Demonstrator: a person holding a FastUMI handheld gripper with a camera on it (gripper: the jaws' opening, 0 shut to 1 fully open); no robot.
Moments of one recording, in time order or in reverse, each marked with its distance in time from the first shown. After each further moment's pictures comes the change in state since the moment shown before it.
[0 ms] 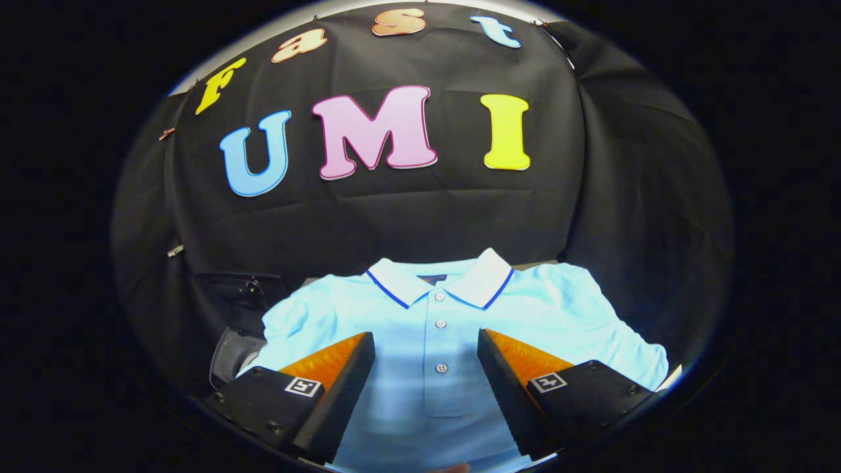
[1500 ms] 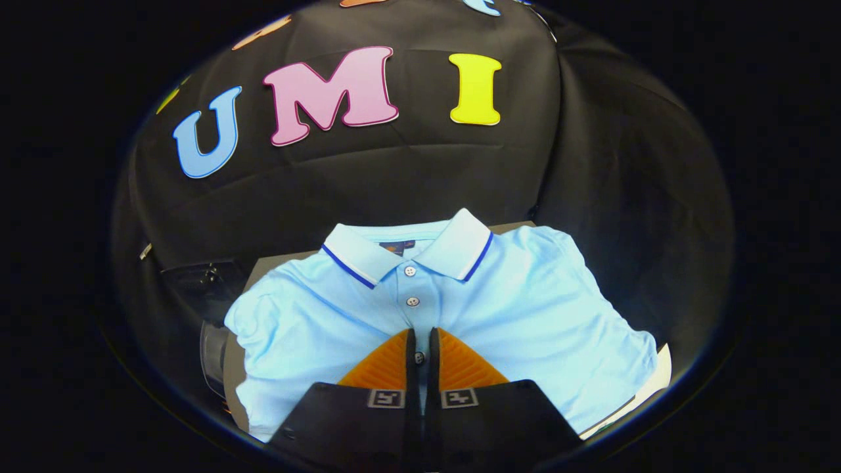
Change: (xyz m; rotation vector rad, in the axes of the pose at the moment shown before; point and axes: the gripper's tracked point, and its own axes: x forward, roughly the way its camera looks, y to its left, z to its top) arm 0.017 -0.017 -0.014 0.040 0.187 -0.112
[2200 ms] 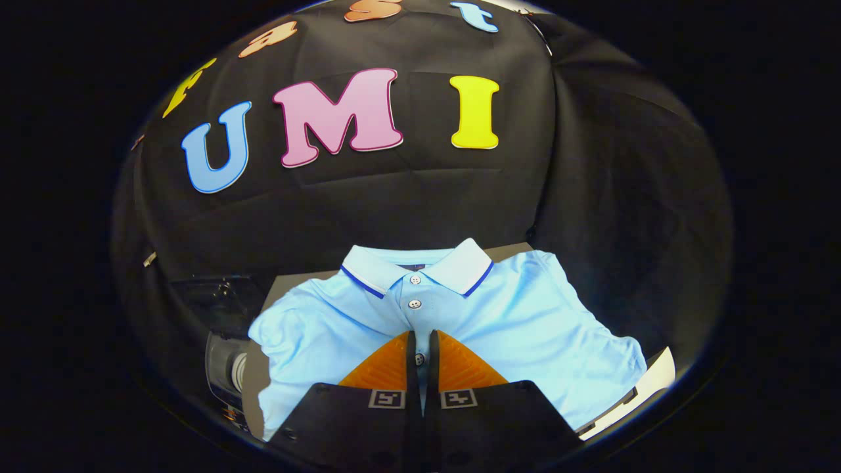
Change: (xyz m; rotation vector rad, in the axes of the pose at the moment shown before) arm -0.043 0.016 0.033 0.070 -0.138 0.009
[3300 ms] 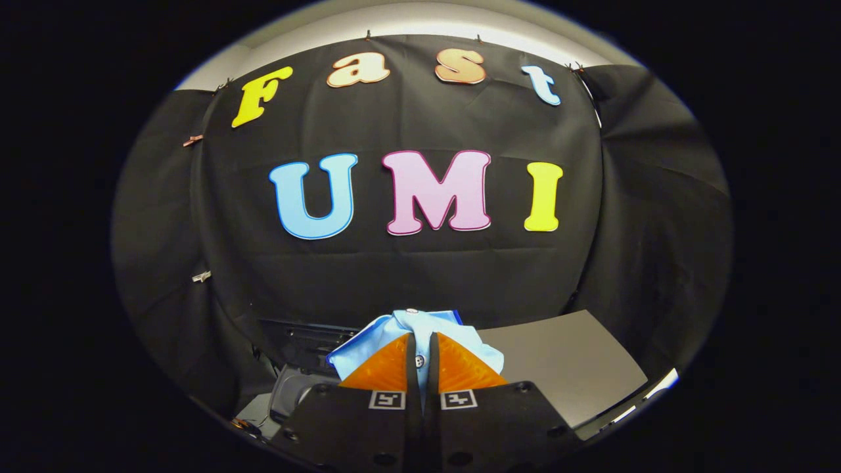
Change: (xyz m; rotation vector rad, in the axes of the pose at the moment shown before) arm -0.194 0.253 0.051 -0.113 -0.250 0.180
